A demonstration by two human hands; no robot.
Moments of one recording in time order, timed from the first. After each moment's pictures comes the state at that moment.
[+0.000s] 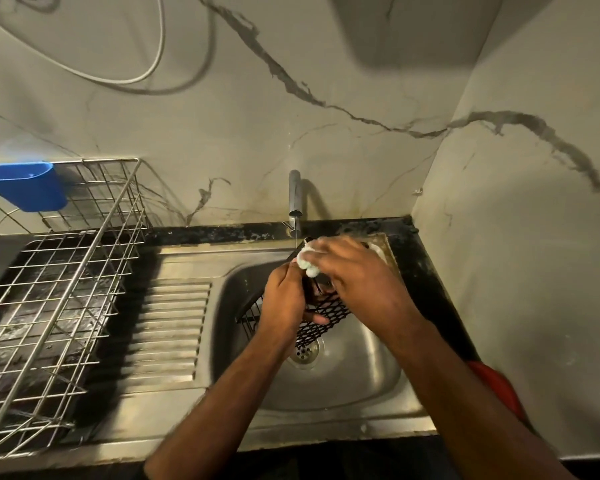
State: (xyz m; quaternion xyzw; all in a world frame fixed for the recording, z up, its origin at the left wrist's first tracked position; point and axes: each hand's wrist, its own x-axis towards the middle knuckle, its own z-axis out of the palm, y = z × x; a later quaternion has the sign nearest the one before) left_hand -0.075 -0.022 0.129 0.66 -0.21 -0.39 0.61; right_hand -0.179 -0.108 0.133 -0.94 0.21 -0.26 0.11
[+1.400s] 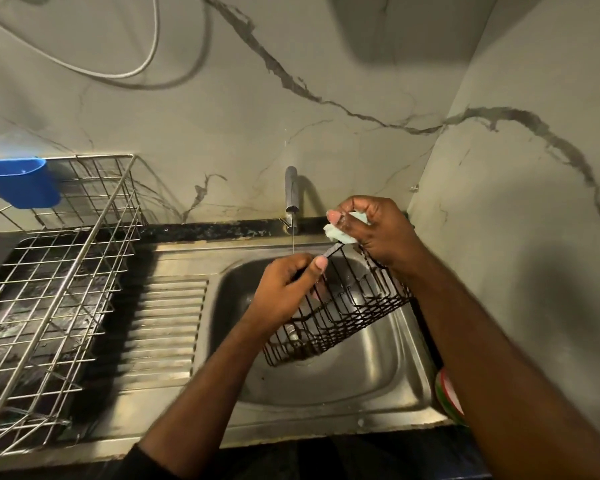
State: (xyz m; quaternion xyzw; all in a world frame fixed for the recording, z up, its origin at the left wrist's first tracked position) left_hand -0.041 -0.032 0.093 0.61 -0.54 -0.28 0.50; right_hand -0.177 -0.160 0.161 -0.76 0.28 -0.31 0.50
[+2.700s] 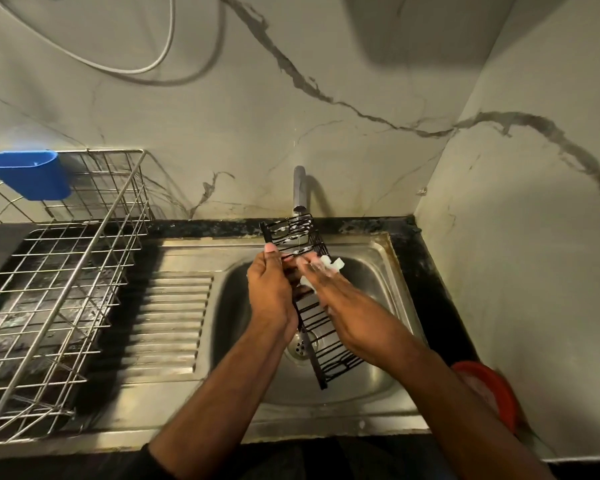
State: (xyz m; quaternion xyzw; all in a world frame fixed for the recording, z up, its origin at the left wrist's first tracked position) left_hand -0.056 -0.037 0.100 0.54 -0.06 -0.37 0.75; right_hand -0.195 -0.088 0.097 -0.95 0.20 -0.09 0.22
